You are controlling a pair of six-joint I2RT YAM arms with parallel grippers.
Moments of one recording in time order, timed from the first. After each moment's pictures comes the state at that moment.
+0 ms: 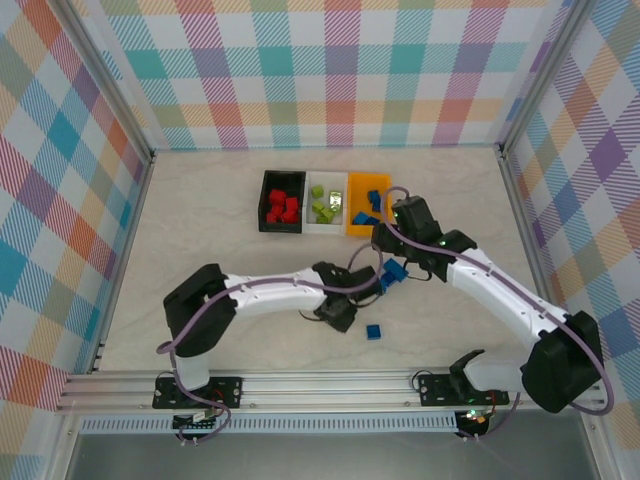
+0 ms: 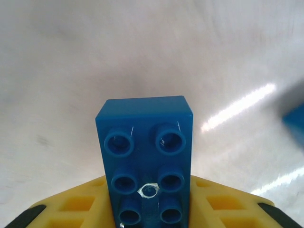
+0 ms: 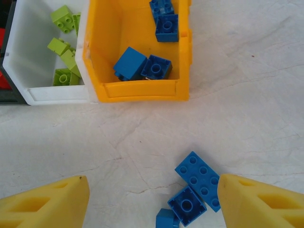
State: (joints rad) left arm -1.10 1.83 1.32 -0.88 -0.15 -0.50; right arm 0.55 1.25 0.97 -0.57 0.19 0.56
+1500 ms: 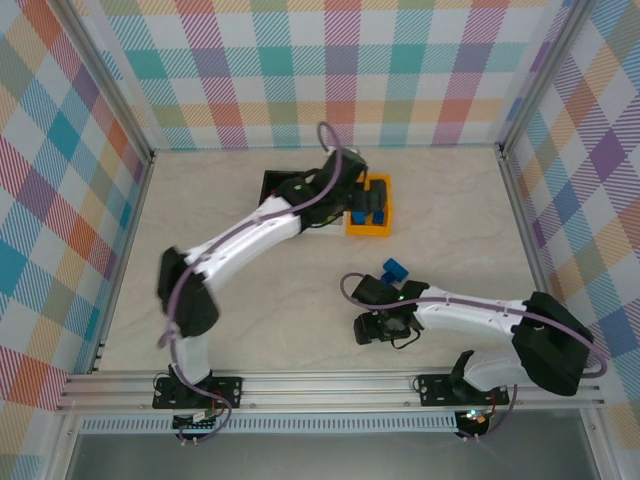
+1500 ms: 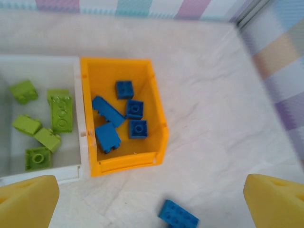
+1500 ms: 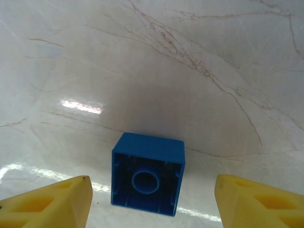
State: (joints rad) left arm -0.83 1.81 1.80 -0.63 -0.23 -0.60; right arm 0.99 1.34 0.68 -0.72 0.00 0.77
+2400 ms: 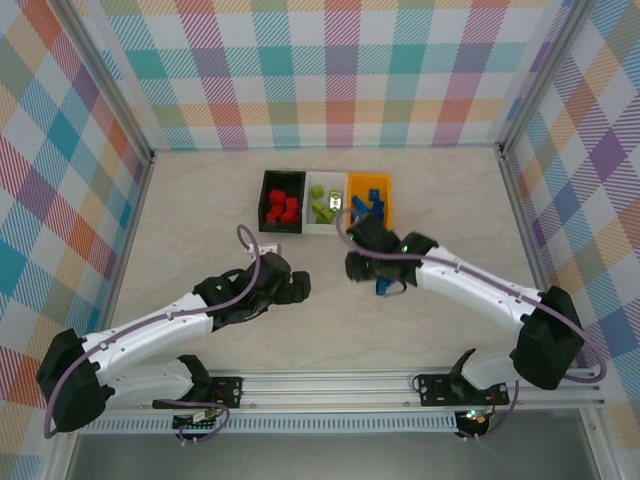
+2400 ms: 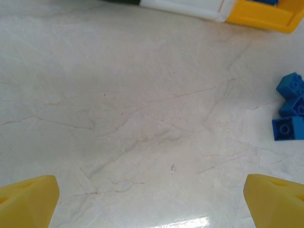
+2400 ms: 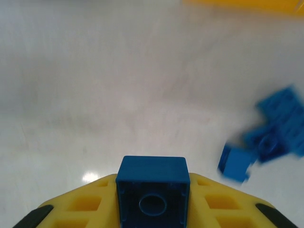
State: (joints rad) left arm -0.88 1.10 0.74 -0.54 -0.30 -0.80; right arm 0.78 1.41 1.14 -0.75 0.13 0.58
